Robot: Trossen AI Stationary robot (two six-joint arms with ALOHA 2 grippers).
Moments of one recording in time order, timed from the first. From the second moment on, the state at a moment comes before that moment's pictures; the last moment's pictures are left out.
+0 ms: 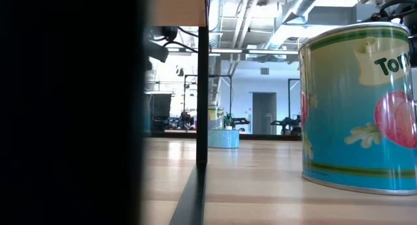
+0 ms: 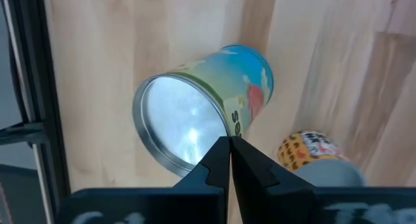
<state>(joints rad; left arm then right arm) 0.49 1.59 1.28 -1.16 -0.11 0.36 -0.41 0.00 0.01 0.03 0.00 0.03</state>
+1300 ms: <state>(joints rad) 0.30 1.59 1.28 -1.11 -0.04 0.21 -0.41 0.00 0.01 0.03 0.00 0.03</state>
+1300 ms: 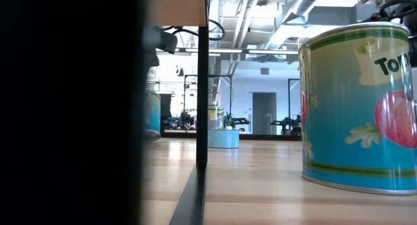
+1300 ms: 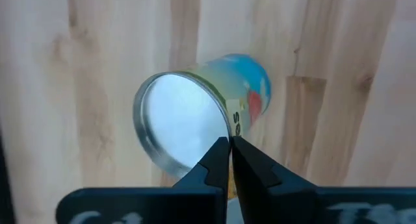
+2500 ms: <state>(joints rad) 0.20 1.58 1.13 -0.94 -0.18 0.29 -0.41 0.00 0.01 0.03 0.00 0.03</state>
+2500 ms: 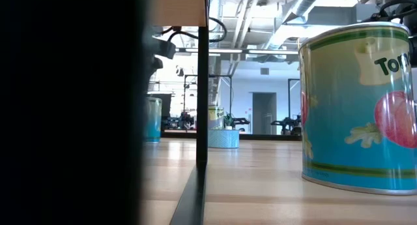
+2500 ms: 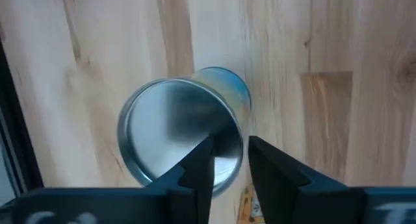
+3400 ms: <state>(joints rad) -0.13 1.59 1.84 -1.54 -0.25 -0.11 -0.41 0.00 0.01 0.03 0.00 0.03</state>
